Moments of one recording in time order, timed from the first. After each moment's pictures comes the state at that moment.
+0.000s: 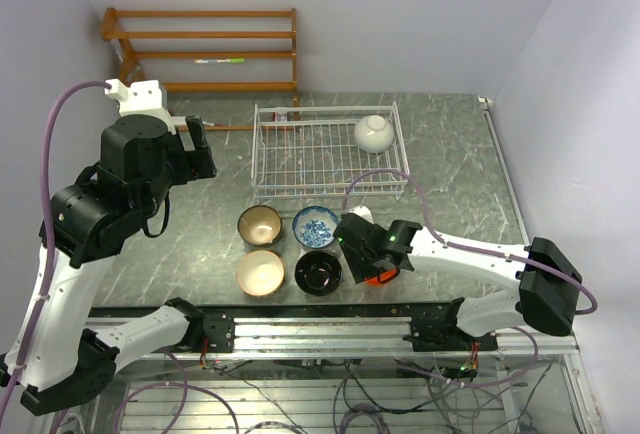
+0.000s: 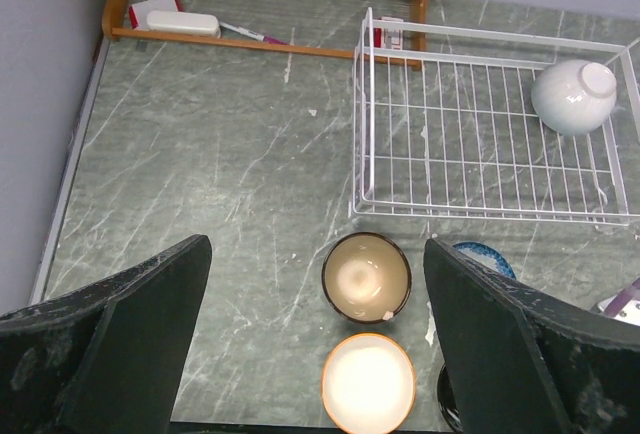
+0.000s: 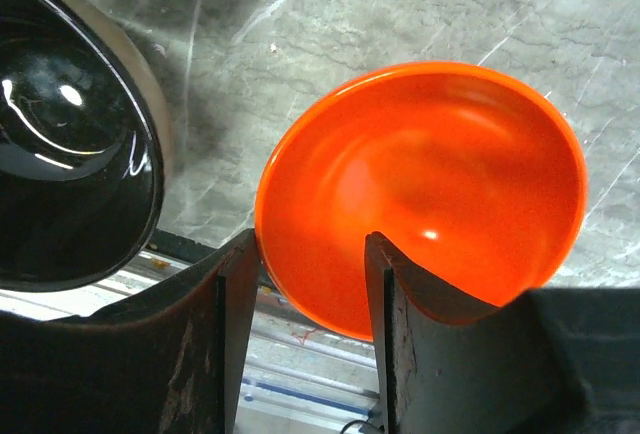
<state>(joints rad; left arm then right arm) -0.56 1.01 1.70 -1.14 -0.53 -0.37 1.06 1.35 0.86 -0.76 0.24 0.60</state>
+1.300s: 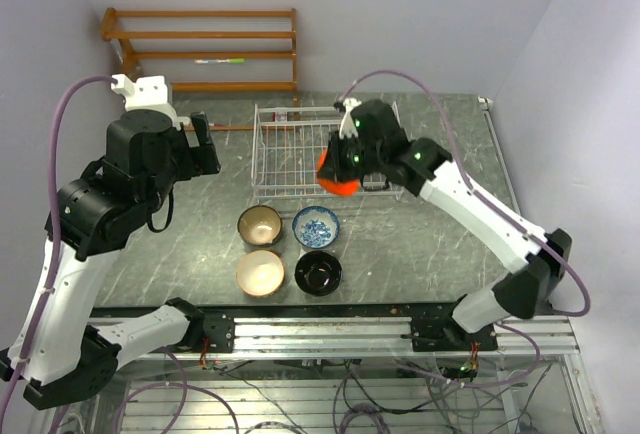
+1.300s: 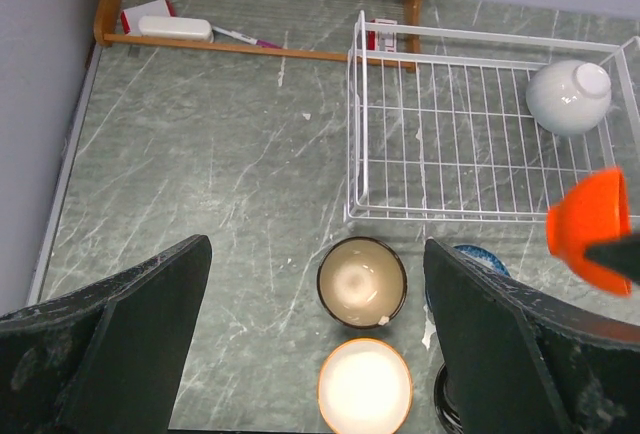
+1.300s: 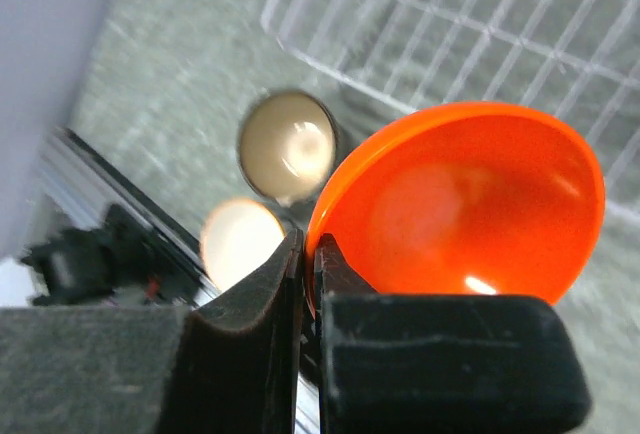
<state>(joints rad) -0.56 1.04 1.71 -1.12 -0.52 -0.36 0.78 1.48 1.51 -0.70 -0.08 0.44</state>
